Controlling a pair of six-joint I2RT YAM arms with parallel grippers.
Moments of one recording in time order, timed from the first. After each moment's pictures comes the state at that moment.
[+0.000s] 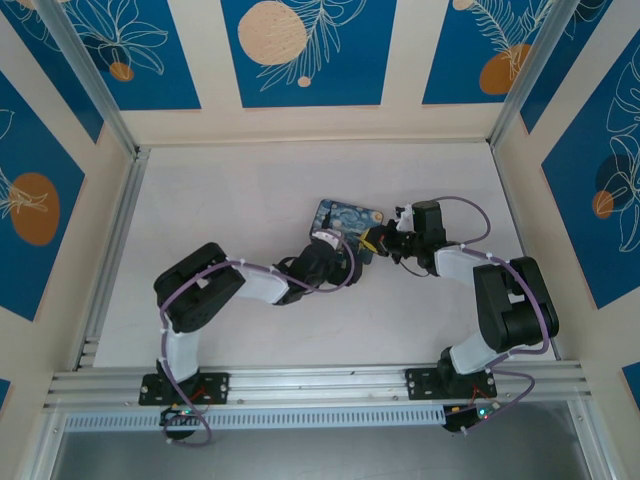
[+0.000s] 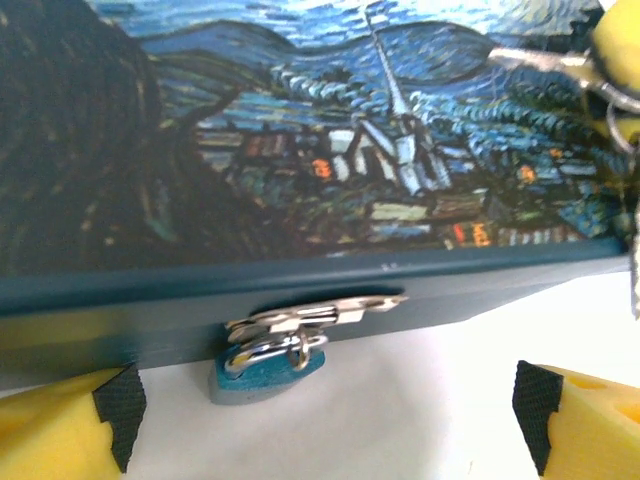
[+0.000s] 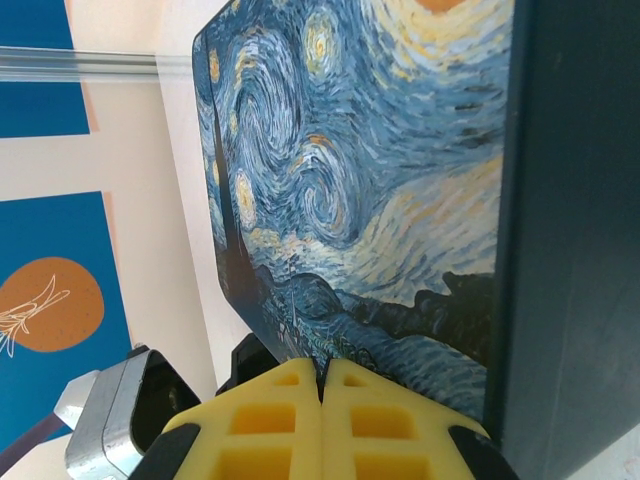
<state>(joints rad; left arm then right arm) -0.91 1.94 0.91 0.44 -0.11 -0.52 0.19 1.54 0.66 0.17 -0.71 0.98</state>
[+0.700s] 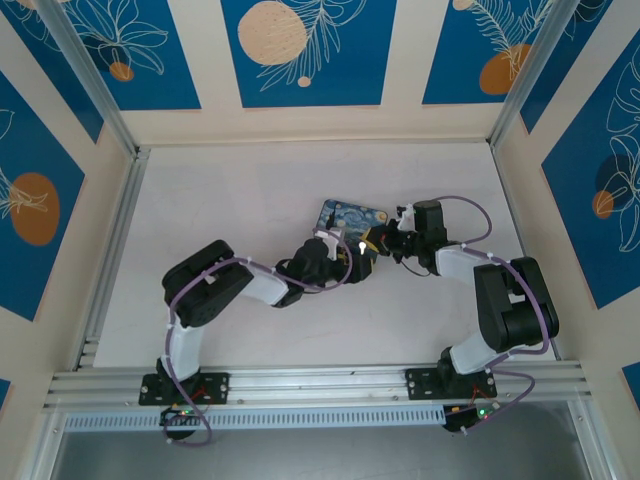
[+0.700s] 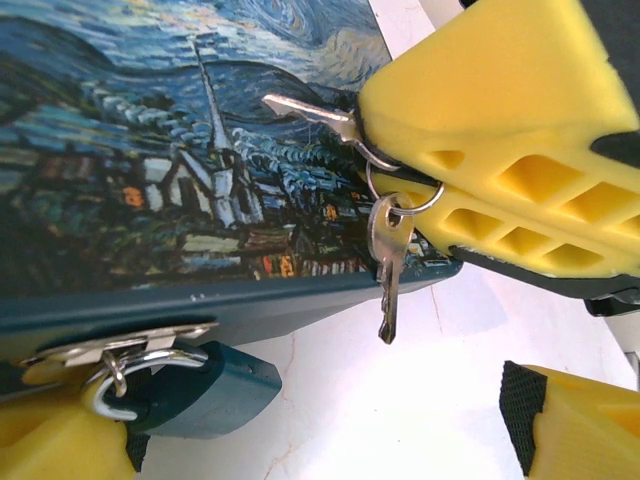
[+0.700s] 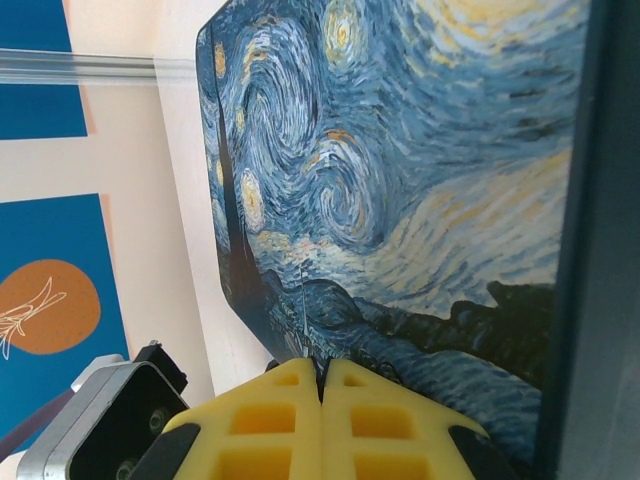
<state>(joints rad) -0.89 2.00 0.87 0.76 0.17 -0.75 0.19 1.54 0.67 0.16 -0.71 0.97</state>
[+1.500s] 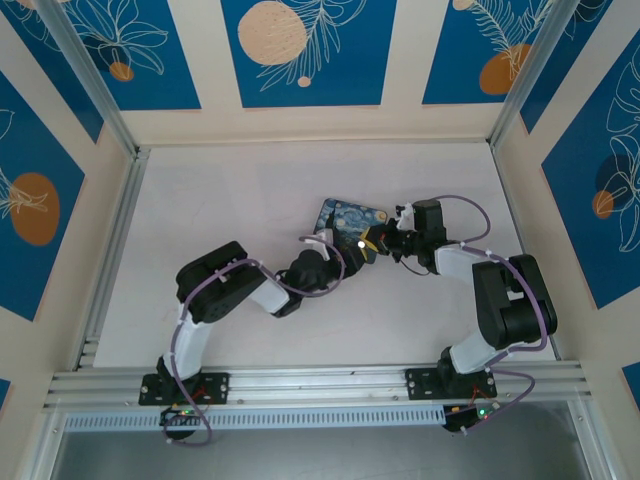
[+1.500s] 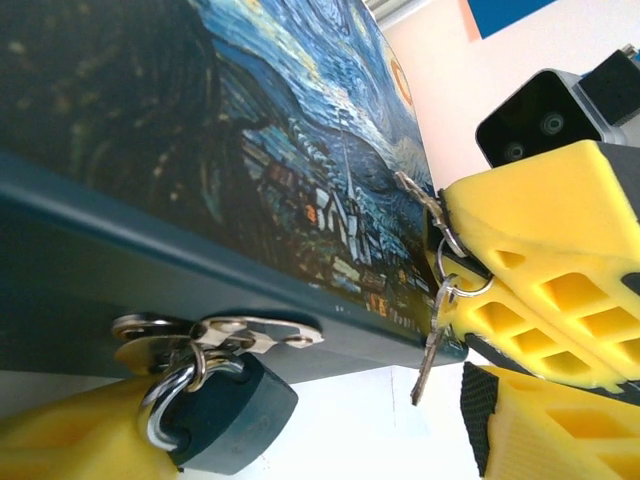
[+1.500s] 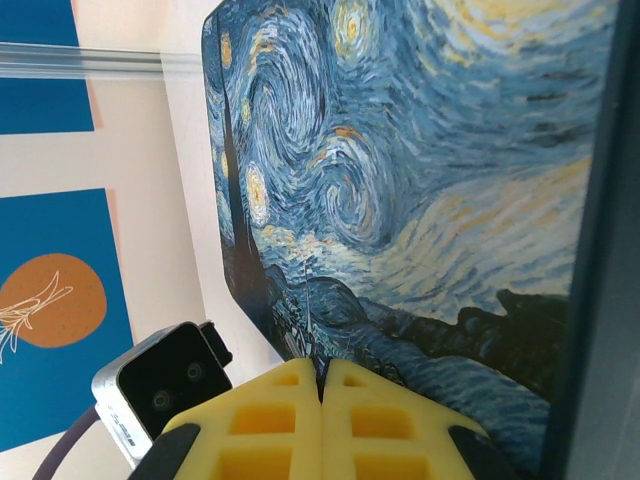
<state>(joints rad) -0.91 2.08 0.81 1.04 0.00 -1.06 0.18 1.56 0.67 0.18 -0.73 0.97</state>
